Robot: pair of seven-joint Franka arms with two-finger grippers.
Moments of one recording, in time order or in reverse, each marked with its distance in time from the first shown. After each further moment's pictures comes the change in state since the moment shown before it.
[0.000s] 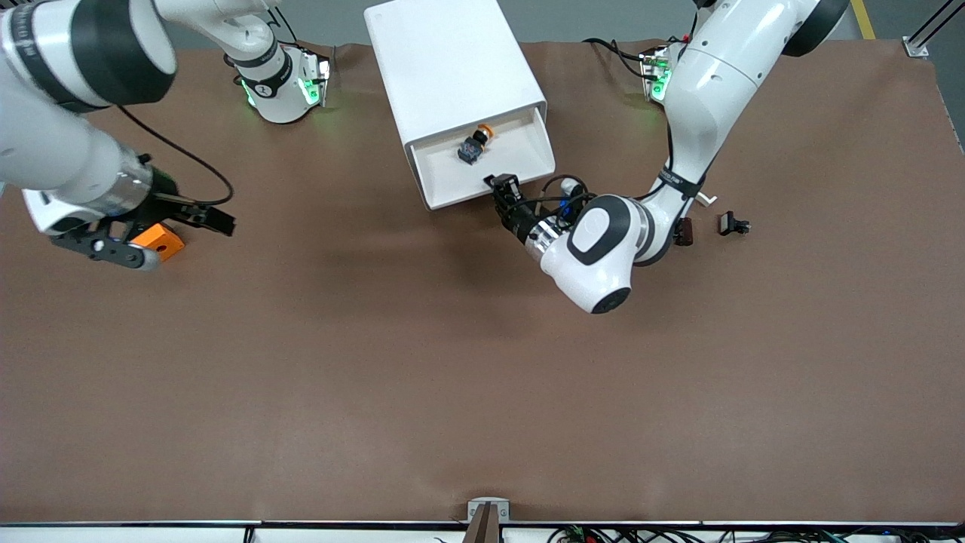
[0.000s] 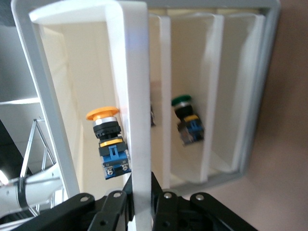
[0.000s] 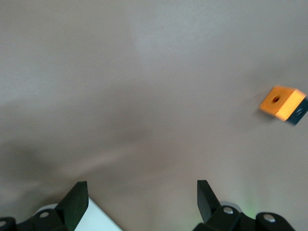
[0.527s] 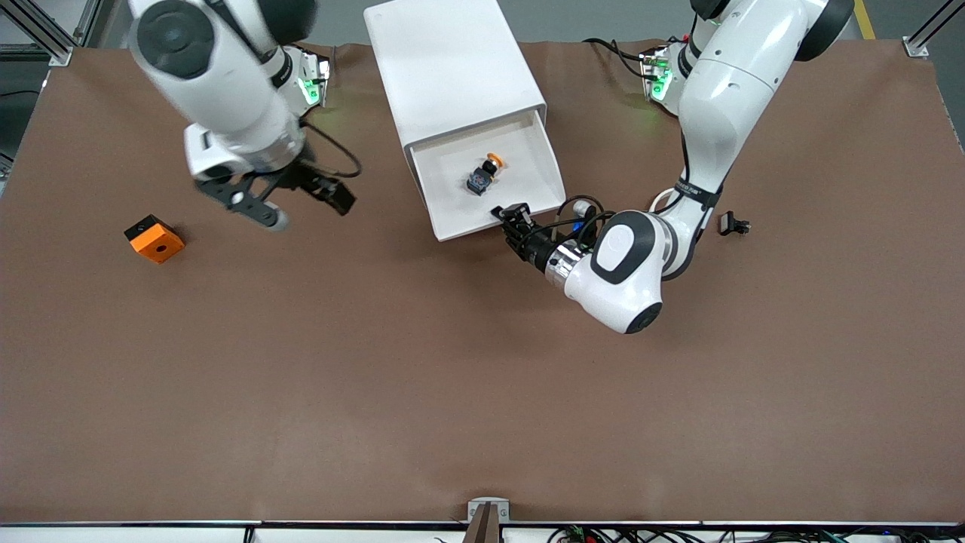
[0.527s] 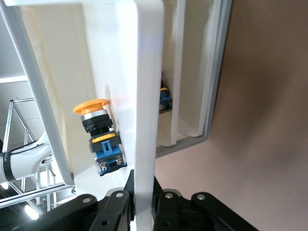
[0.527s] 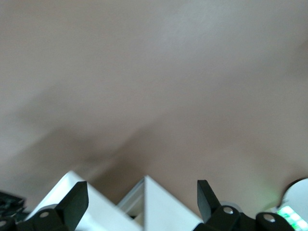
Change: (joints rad) left arm 0.013 0.011 0.052 0.051 -0.008 0.054 0.015; right arm 0.318 0.001 0.005 -0.002 0.006 0.109 0.522
